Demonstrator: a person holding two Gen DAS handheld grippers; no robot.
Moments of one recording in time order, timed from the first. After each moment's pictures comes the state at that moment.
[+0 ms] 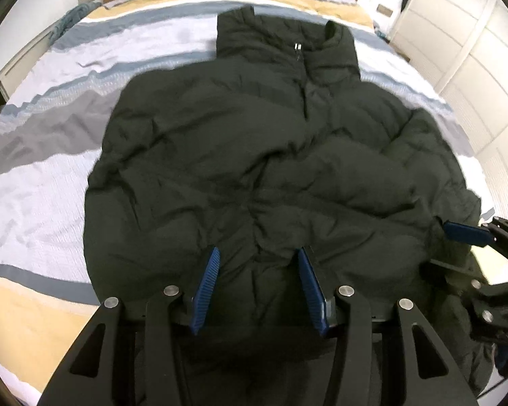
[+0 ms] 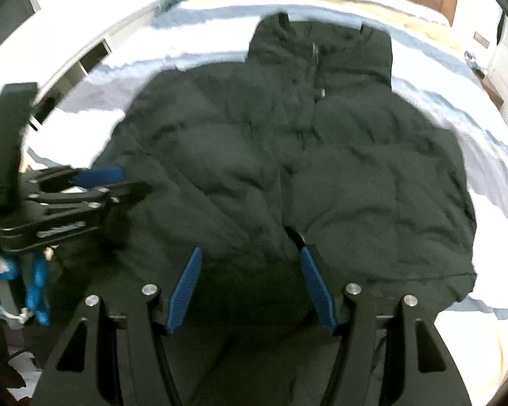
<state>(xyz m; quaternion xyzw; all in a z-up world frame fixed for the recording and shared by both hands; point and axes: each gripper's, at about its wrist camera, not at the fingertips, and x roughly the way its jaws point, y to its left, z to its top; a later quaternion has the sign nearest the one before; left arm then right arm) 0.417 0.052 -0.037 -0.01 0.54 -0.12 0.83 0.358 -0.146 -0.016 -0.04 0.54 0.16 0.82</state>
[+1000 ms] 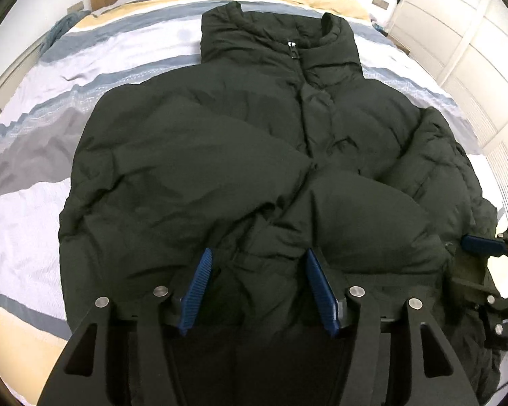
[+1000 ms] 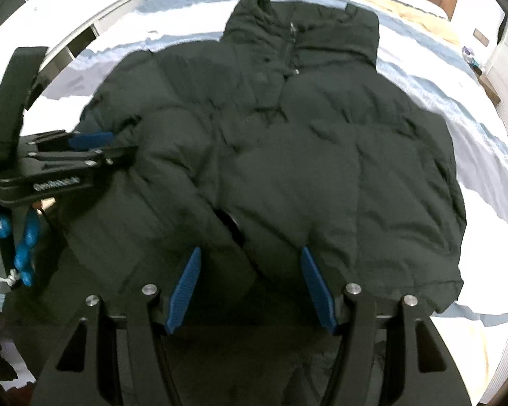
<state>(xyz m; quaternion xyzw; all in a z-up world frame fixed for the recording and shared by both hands) 0.454 0.028 -0.046 0.01 0.54 -0.12 0.84 0.369 -0.180 -0.031 -0.06 0.56 0.15 0.81</state>
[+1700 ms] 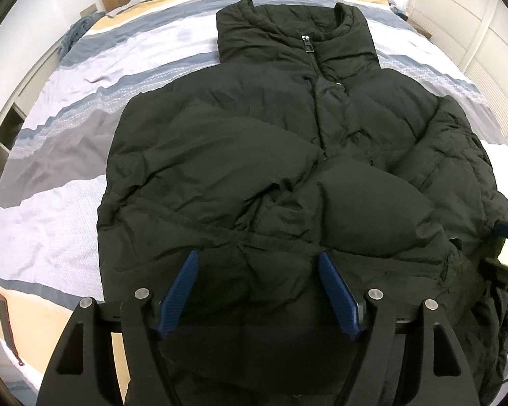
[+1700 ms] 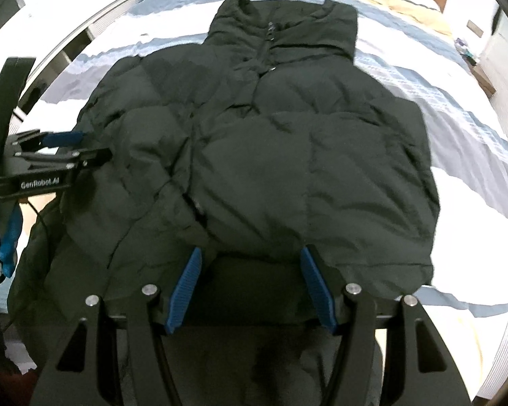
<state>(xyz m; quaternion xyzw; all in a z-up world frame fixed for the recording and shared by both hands) 0.452 0.017 -0.025 0.06 0.56 -0.07 0.82 0.366 -0.214 -0.011 -0.05 0.56 0.14 0.81</state>
